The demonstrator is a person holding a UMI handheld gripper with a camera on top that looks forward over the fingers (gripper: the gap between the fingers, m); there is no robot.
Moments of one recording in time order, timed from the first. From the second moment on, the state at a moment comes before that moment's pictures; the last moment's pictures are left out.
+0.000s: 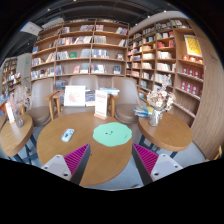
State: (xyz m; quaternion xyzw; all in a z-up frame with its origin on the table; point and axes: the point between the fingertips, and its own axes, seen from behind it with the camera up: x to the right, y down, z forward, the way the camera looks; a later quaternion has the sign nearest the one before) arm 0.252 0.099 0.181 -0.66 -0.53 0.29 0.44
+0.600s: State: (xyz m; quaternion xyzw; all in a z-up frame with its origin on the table) arm 0.182 -0.056 0.101 -0.62 -0.62 0.31 0.37
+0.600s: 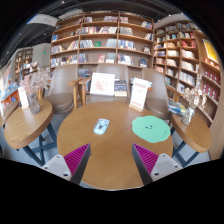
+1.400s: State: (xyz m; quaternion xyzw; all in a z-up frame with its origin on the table) arm -0.003 -0.109 -0.012 -0.66 -0.62 0.31 0.30
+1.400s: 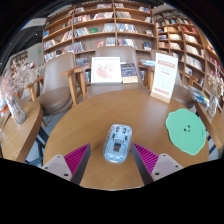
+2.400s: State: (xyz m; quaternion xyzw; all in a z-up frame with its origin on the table) arm -0.043 0.034 0.144 -0.63 -0.58 0.37 0.36
